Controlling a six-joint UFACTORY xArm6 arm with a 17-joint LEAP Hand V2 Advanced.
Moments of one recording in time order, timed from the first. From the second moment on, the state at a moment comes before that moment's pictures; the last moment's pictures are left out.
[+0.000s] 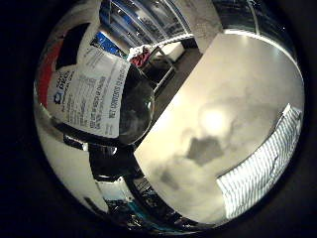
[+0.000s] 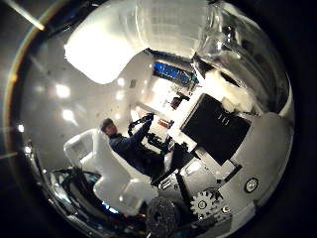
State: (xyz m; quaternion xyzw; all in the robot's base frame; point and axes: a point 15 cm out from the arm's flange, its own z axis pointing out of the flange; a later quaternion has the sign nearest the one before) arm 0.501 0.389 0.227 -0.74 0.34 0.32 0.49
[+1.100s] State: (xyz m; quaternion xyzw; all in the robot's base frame) arm 0.580 0.304 0.104 -0.76 0.39 0.30 0.43
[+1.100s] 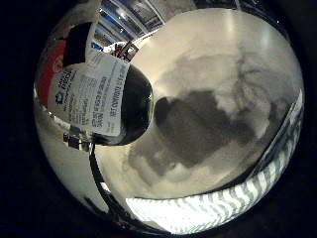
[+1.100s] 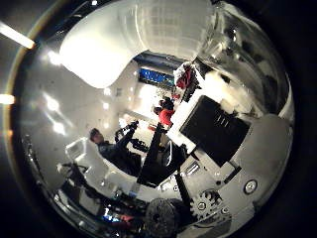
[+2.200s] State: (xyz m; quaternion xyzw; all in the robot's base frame) arm 0.577 0.245 0.117 -0.82 0.38 0.26 0.34
